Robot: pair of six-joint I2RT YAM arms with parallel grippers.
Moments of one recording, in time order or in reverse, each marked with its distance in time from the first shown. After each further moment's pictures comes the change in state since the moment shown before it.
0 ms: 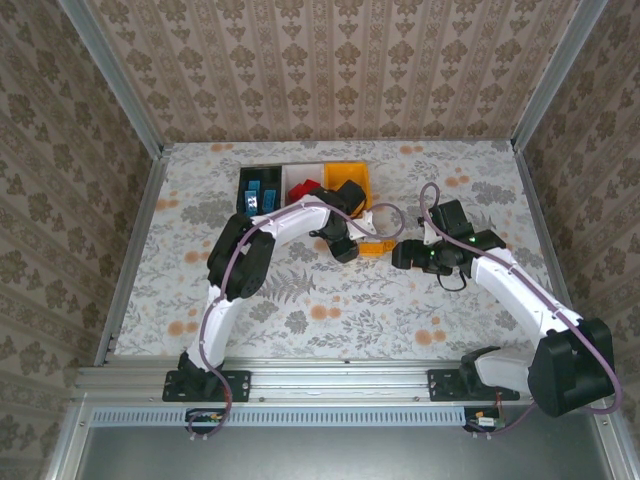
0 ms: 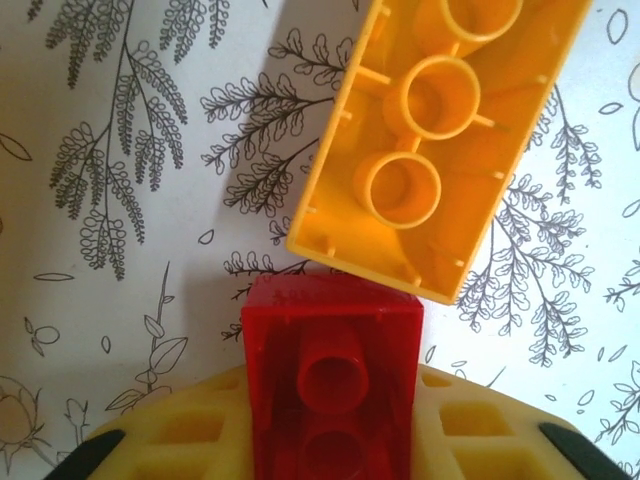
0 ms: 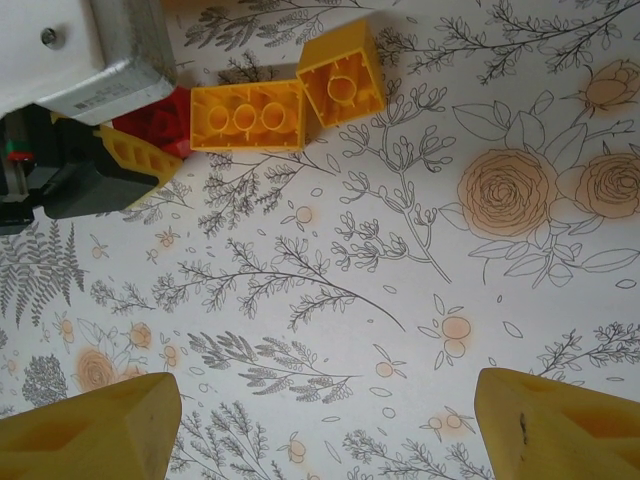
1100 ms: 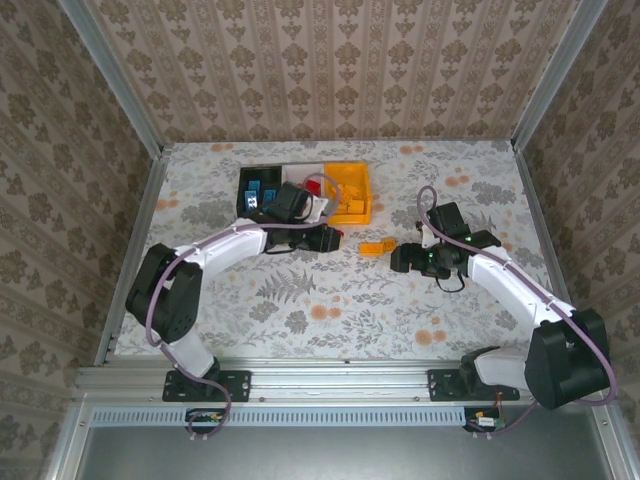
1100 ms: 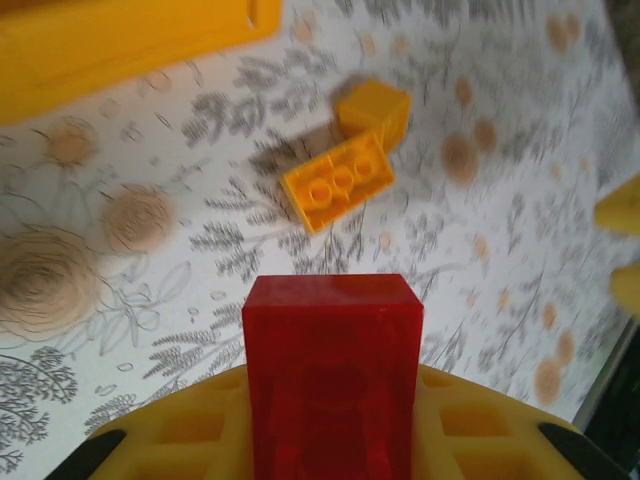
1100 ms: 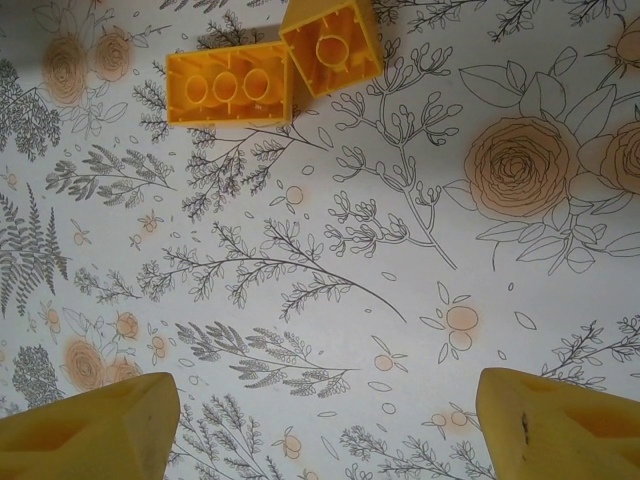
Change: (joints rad) left arm 0.156 -0.574 -0.645 0.573 0.313 -0.873; right arm -0.005 0.040 -0.024 0.018 -0.031 0.000
